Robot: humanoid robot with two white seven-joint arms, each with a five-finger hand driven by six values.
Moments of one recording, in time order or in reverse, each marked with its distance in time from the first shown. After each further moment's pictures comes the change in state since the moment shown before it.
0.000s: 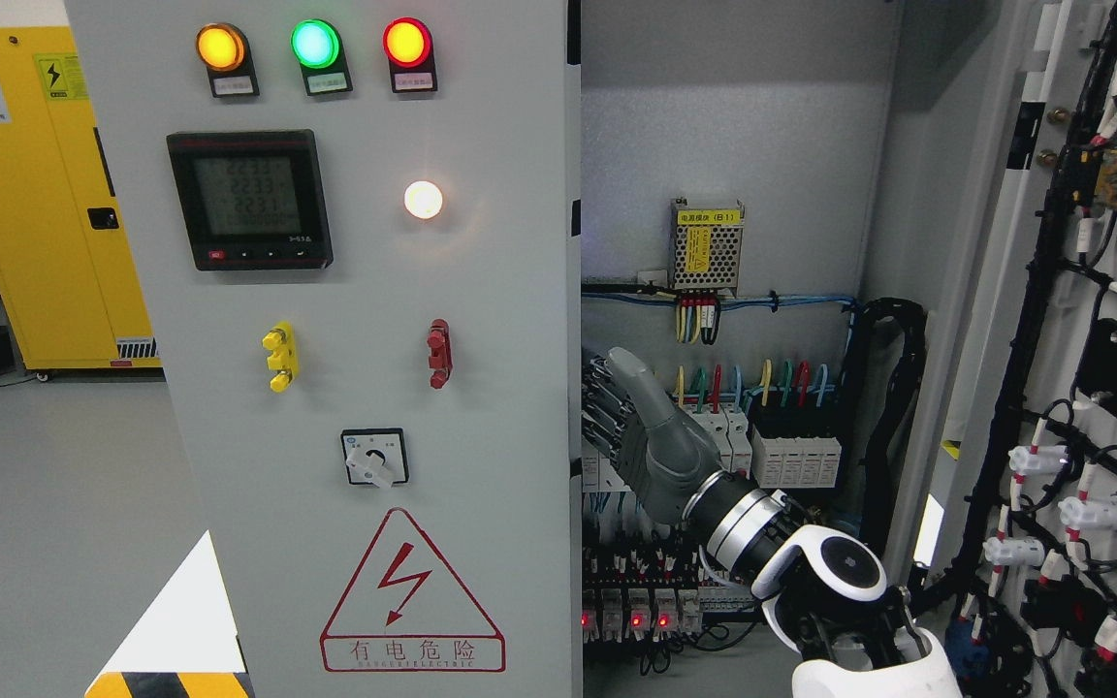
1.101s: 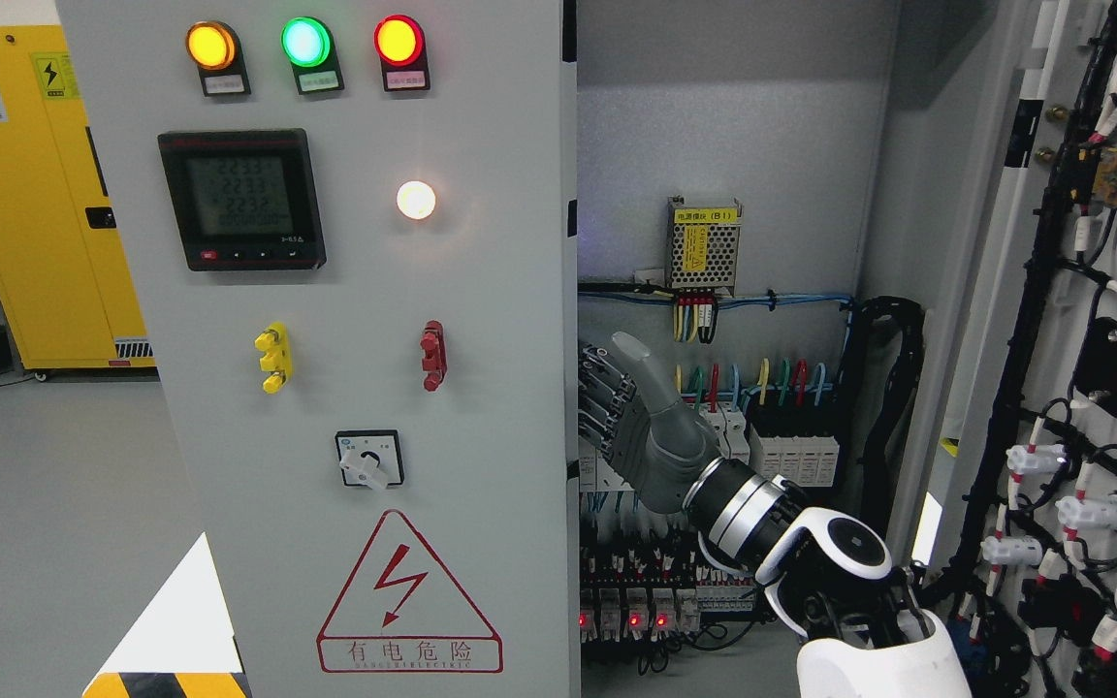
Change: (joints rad) left arm 0.000 0.002 0.000 0.000 0.000 0.000 0.000; right arm -0.038 -0.009 0.002 0.030 -0.069 0.009 0.097
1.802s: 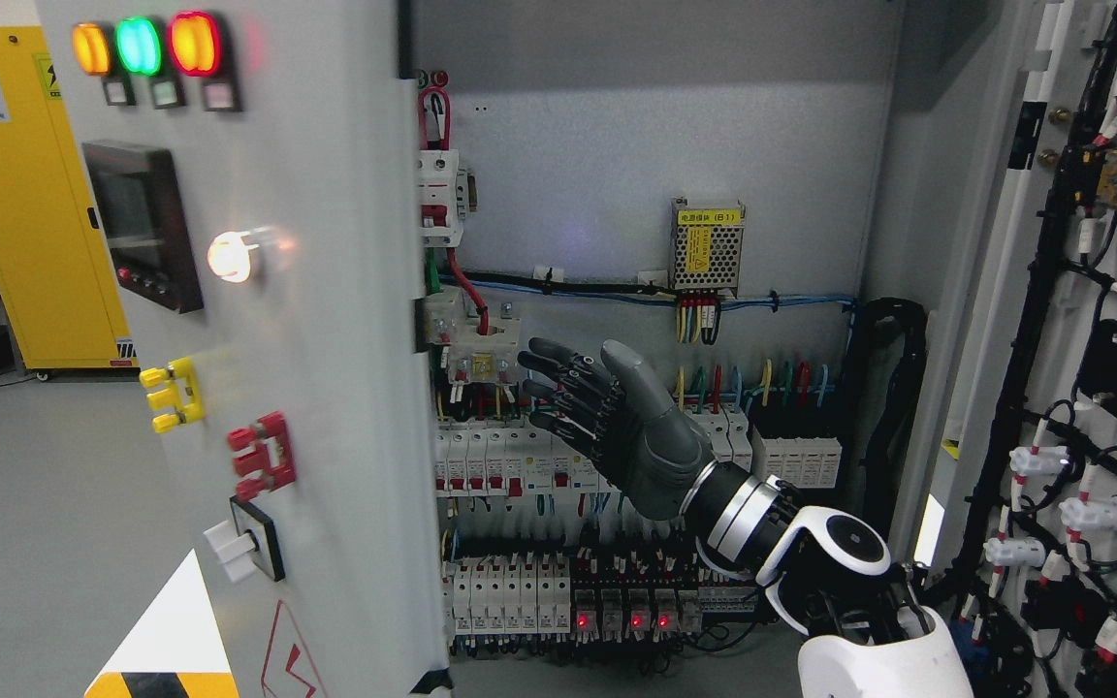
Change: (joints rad) left arm 0.000 0.000 0.000 0.000 0.000 0.000 0.000; right arm 0.006 -0.029 0.004 -0.012 -0.012 0.010 0.057
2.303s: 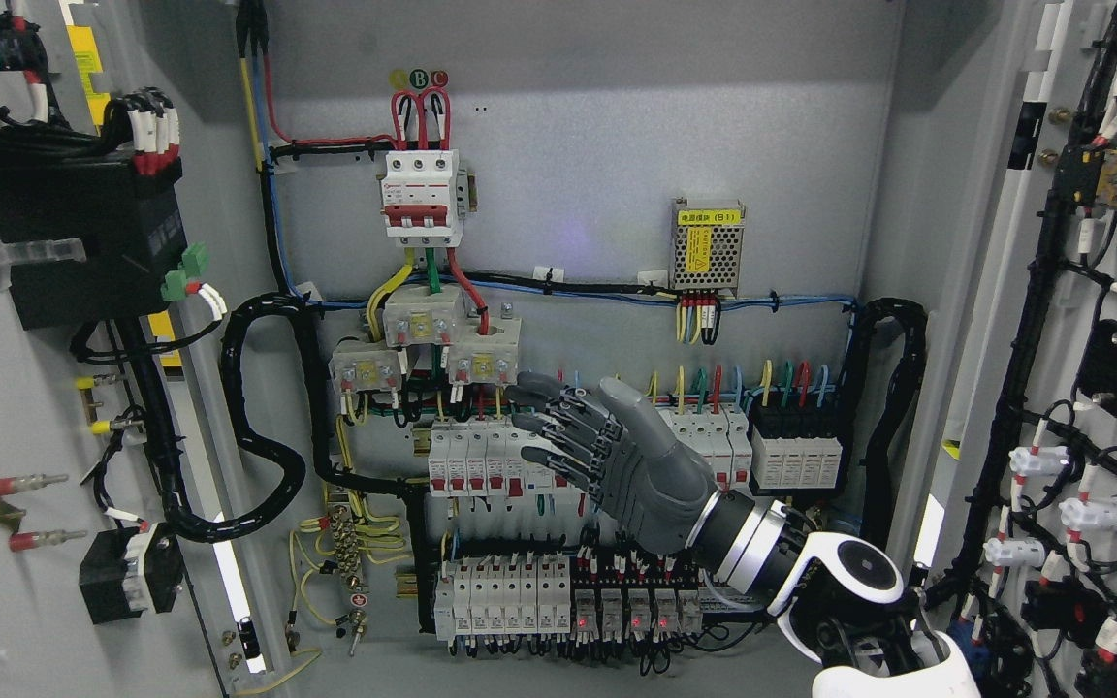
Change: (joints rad) left arm 0.000 0.000 0.000 0.000 0.000 -0.001 0.000; right arm 0.070 -0.024 0.060 -0.073 -0.022 0.002 0.029
